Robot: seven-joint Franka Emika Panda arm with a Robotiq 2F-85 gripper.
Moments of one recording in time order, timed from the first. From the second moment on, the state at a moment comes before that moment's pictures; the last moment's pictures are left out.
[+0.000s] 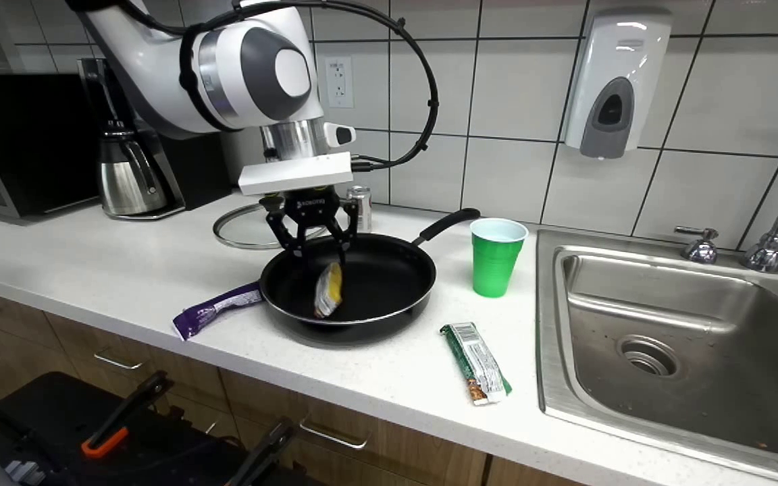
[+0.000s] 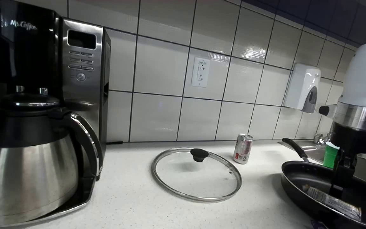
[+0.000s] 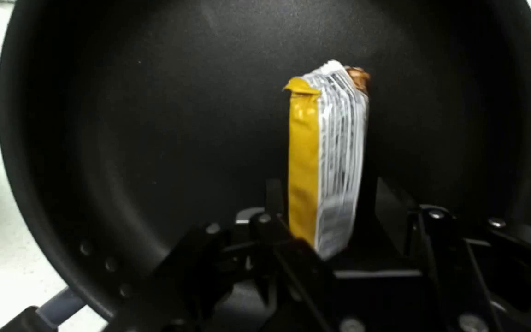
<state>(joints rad) -0.02 0.03 -0.06 -2.60 -0.29 2.66 -0.33</state>
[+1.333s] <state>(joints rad) 0.12 -0.15 -0.01 -2.66 0.01 2.59 -0.58</state>
